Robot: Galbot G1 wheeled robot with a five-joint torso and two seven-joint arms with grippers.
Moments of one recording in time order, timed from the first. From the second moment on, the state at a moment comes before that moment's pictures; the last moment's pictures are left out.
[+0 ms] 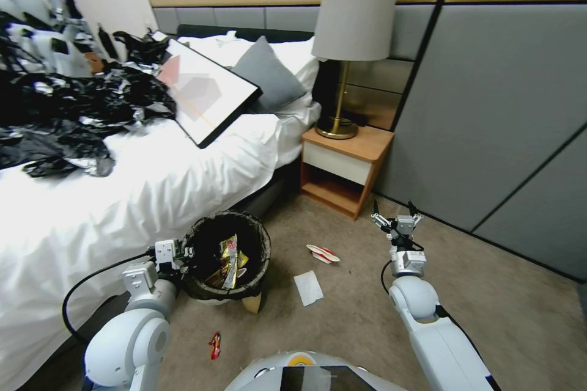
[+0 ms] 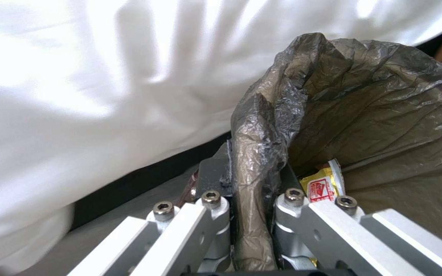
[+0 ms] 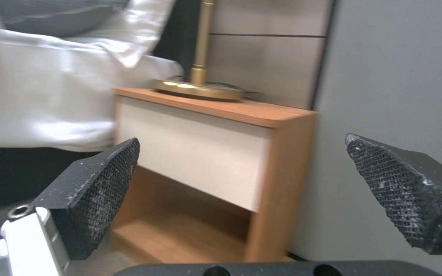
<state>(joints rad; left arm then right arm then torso) 1.61 -1.42 -0.79 -2.44 -0.36 0.74 -0.17 -1.34 1.21 0.48 1.91 0.13 0.13 0.30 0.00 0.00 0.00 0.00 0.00</state>
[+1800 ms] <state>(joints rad) 1.63 -1.41 -0.79 -2.45 -0.34 0.74 -0.16 -0.65 0.78 -0.19 1.78 1.17 -0.75 0.40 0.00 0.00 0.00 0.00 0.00</state>
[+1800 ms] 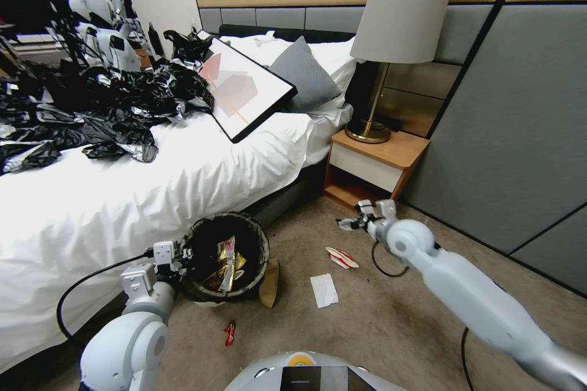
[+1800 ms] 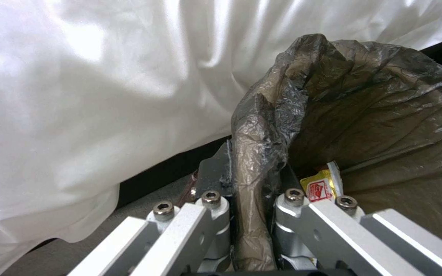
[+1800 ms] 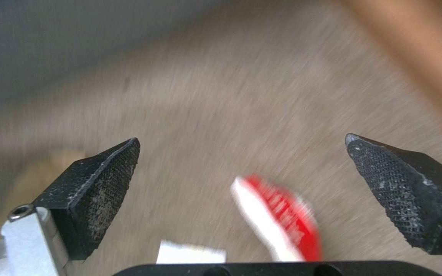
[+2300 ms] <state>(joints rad) 1.62 -1.42 -0.79 -2.44 -0.33 0.74 -0.16 -0.61 0.89 -0.35 1.49 1.06 -0.74 0.33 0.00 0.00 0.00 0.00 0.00</state>
